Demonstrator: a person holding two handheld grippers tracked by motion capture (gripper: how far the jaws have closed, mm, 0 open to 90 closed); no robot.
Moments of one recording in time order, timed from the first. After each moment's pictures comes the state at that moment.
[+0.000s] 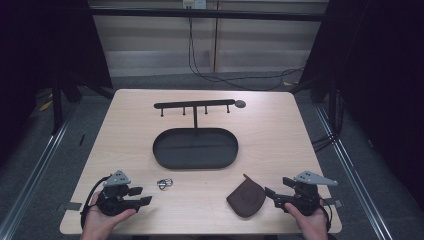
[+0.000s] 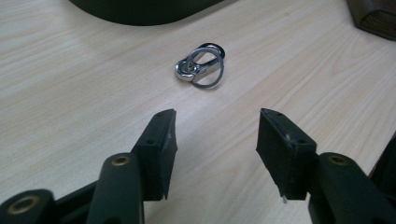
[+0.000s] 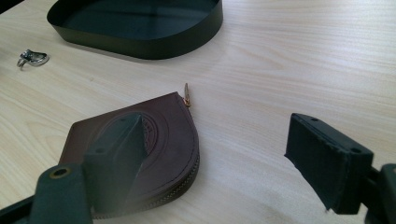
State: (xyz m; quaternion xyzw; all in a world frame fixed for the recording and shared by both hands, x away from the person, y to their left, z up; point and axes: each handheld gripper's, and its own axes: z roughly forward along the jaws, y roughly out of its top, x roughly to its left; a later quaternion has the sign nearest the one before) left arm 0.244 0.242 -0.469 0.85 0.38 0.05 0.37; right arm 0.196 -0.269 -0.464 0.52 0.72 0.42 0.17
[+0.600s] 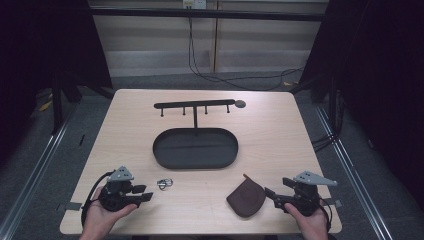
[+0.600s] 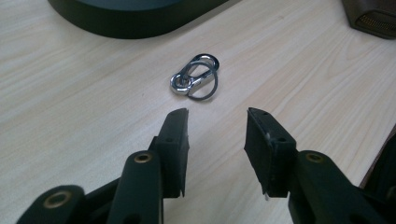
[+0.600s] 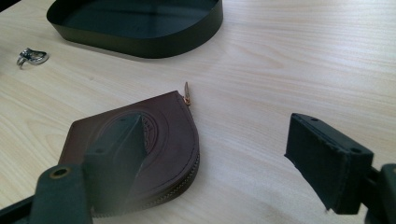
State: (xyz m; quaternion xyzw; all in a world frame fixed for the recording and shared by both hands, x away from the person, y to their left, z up) left arm 0.252 0.235 -0.458 0.86 0.37 0.05 0.36; right arm 0.195 -0.269 -0.464 0.52 0.72 0.42 0.17
